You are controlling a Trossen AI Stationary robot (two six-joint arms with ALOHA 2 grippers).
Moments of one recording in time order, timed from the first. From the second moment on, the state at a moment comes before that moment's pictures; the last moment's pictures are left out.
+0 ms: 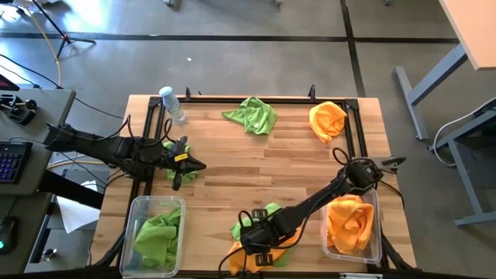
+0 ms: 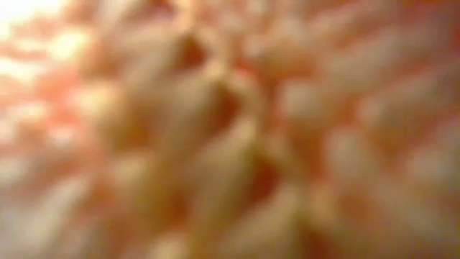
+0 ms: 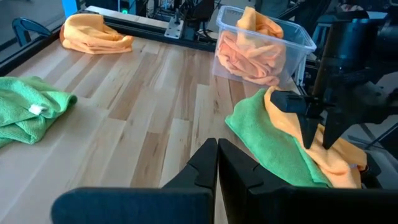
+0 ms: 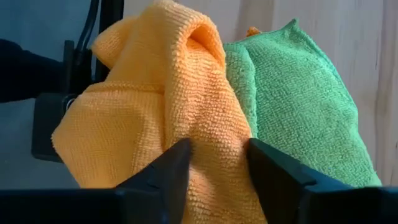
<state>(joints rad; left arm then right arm) -0.19 0.69 0.55 -0.23 -0.16 -0.26 0.54 2.21 1.87 -0.80 0.02 0.46</state>
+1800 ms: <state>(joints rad) -0.19 0.69 0.55 -0.25 -0.16 -0.25 1.08 1.44 1.65 -1.57 -0.09 1.62</state>
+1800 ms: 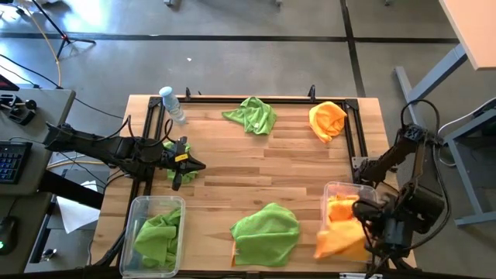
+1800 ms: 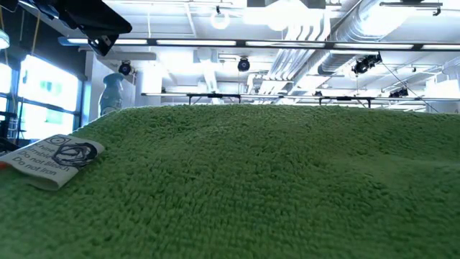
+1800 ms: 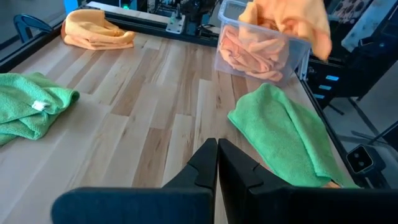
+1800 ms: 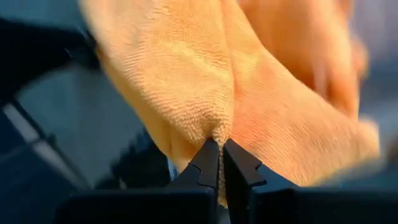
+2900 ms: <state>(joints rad) -0.19 0.69 0.55 -0.24 -0.21 -0.10 1.08 1.34 0.94 -1.03 0.15 1.52</state>
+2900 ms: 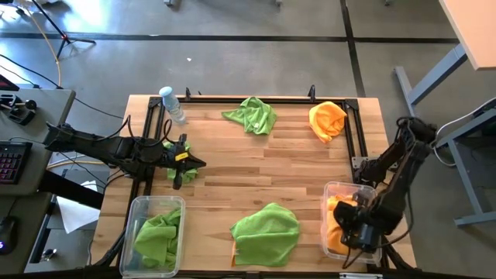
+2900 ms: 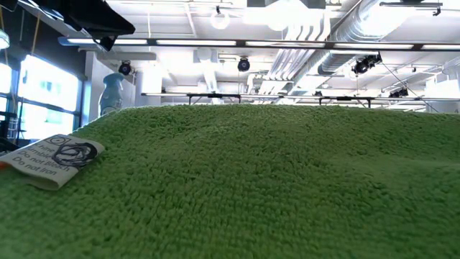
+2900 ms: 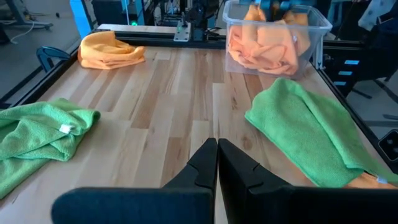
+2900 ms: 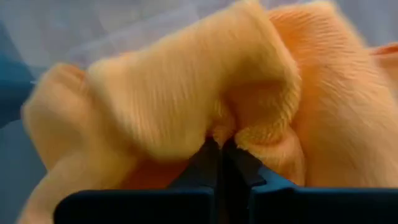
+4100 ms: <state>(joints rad) -0.19 0.69 0.55 -0.24 -0.21 -0.15 1.03 1.24 0.95 -1.03 0.14 1.28</state>
